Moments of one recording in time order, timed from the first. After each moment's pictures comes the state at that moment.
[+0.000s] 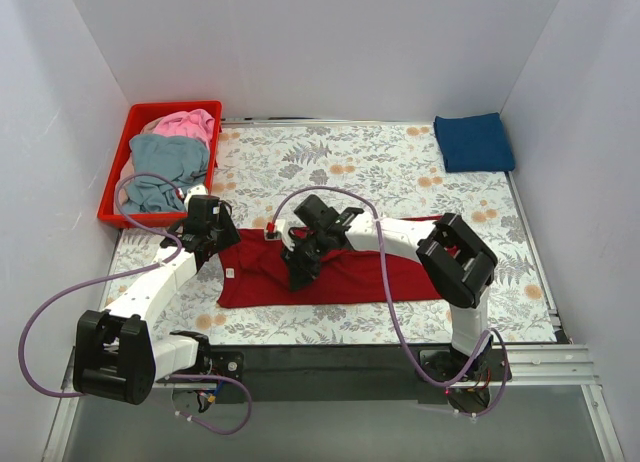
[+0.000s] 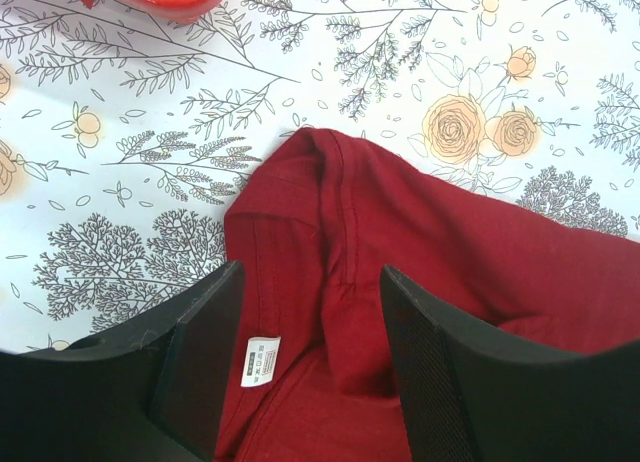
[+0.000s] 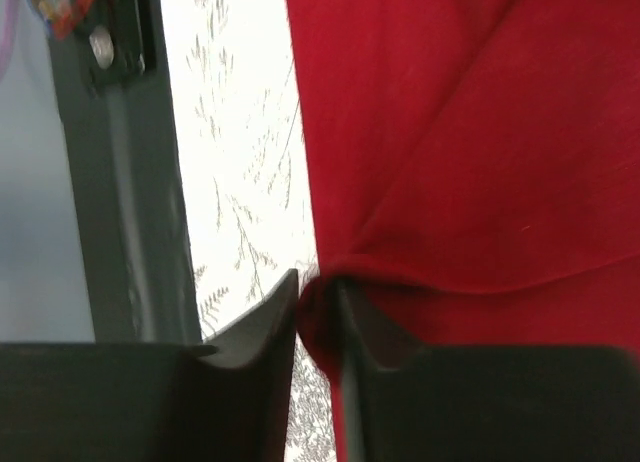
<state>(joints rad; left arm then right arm) -0.20 1.18 0.68 -0.34 -0.22 -0.54 0.93 1.92 1.31 -0.38 -0.75 -0.15</state>
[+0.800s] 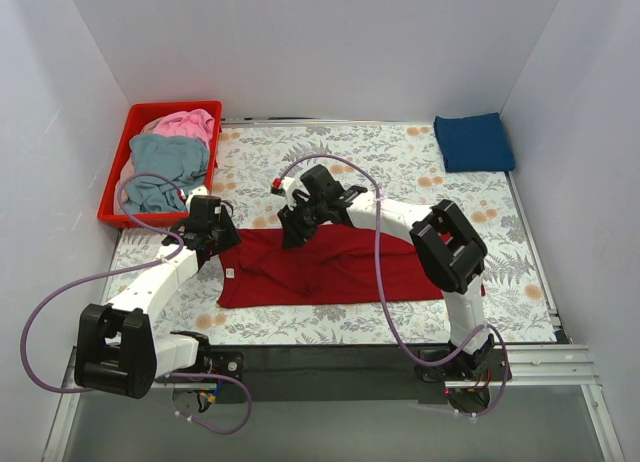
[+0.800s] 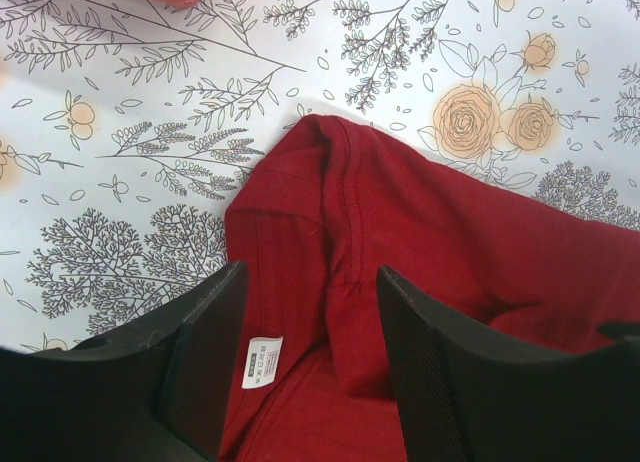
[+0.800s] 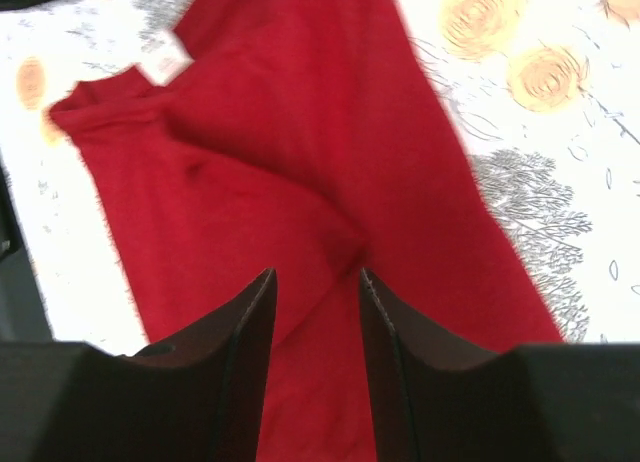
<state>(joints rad) -0.20 1.21 0.68 -0.35 -0.22 -0.55 0.83 2.01 1.46 -0.25 -0.56 -0.03</state>
